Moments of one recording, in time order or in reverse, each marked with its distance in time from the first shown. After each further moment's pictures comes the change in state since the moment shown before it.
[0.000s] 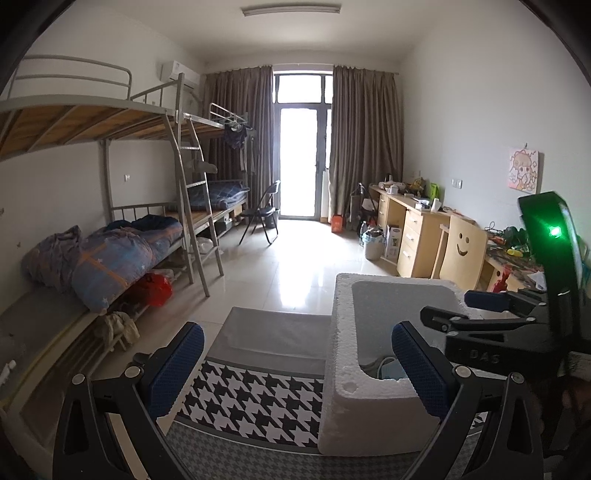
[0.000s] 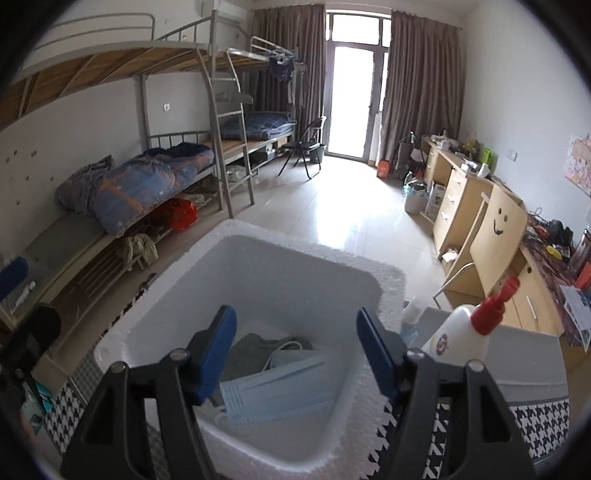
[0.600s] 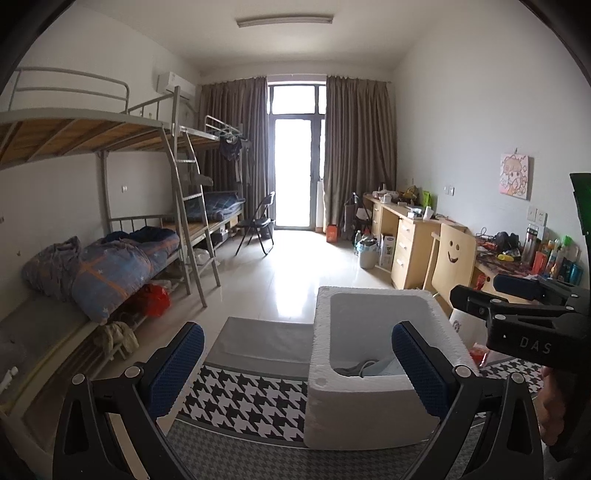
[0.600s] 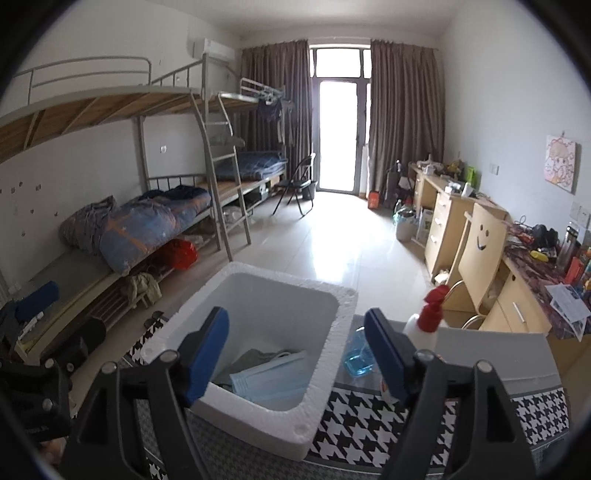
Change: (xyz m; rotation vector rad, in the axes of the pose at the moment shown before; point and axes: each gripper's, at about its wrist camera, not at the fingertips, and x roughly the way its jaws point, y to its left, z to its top) left arm -0.039 -0.011 0.010 0.013 -0.046 -0.018; right arm -0.070 -0.014 -0.004 0.057 -0.164 -0.017
